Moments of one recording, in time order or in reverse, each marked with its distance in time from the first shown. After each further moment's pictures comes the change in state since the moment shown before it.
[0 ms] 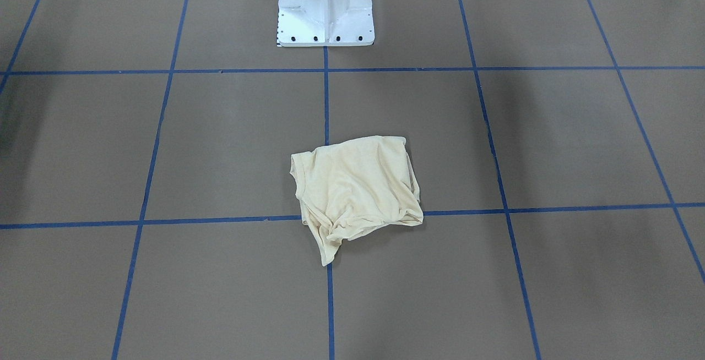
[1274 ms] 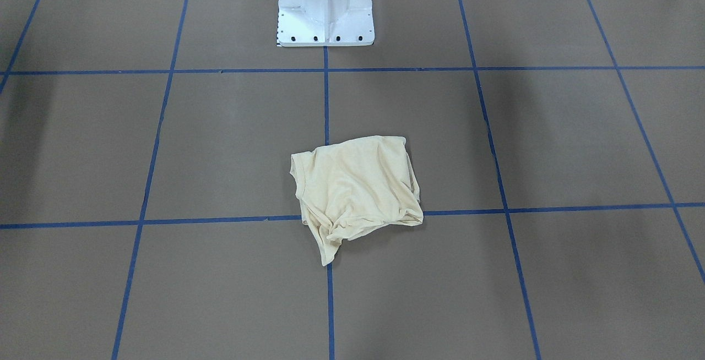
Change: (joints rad) left arm -0.002 0.012 -0.035 0.014 0.000 -0.006; right arm 0.137 -0.103 0.310 -0.301 0.001 0.003
